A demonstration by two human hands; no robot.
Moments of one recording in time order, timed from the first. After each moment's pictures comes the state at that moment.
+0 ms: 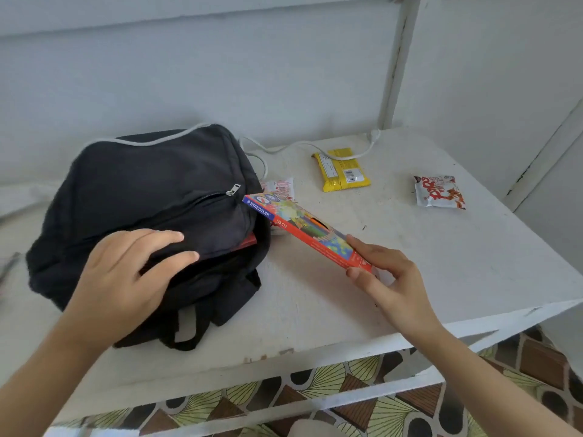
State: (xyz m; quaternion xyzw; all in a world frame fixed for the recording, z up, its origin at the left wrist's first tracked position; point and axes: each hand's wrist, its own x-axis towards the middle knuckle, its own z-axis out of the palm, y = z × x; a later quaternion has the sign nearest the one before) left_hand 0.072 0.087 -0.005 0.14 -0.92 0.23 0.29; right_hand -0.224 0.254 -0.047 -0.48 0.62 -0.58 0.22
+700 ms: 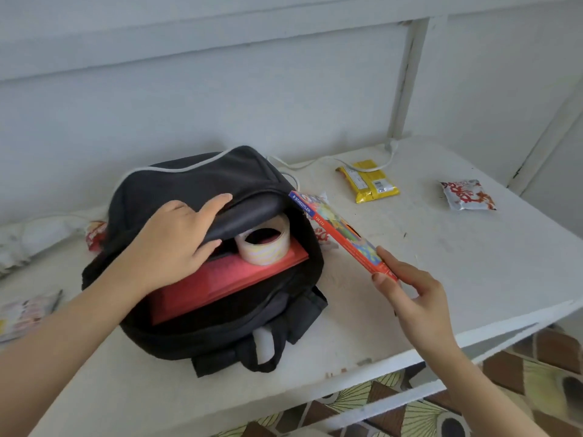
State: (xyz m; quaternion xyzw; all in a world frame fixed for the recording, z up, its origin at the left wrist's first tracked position) left_hand 0.085 -0.017 0.036 0.22 -0.96 0.14 0.13; right_hand -0.141 0.225 -0.037 -0.36 0.66 -0.63 0.16
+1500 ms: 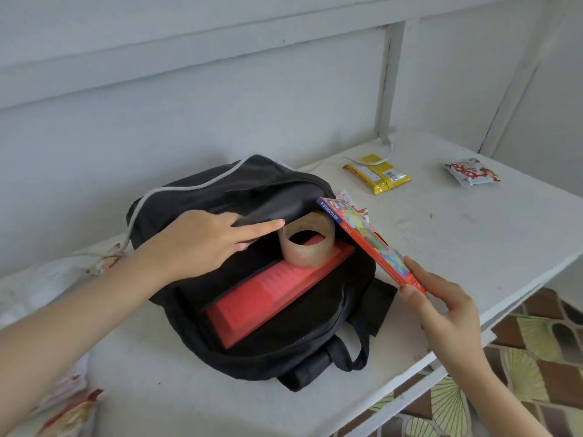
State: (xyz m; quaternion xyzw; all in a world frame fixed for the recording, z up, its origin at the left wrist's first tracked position) left_hand 0.114 -0.095 0.044 0.00 -0.98 0.16 0.08; right_hand -0.040 0.204 -0.044 -0.30 0.73 -0.62 0.03
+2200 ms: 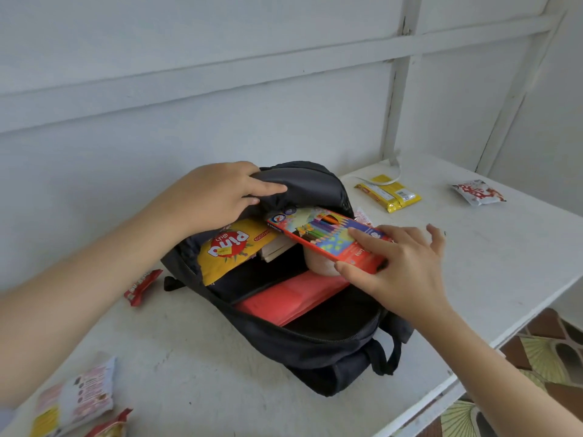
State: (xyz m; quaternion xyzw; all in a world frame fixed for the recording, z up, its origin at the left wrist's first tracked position) left_hand 0.101 -0.122 0.116 0.07 -0.99 0.05 0.11; right_hand -0.026 0.112 0.005 -0.39 0.86 -0.27 -0.18
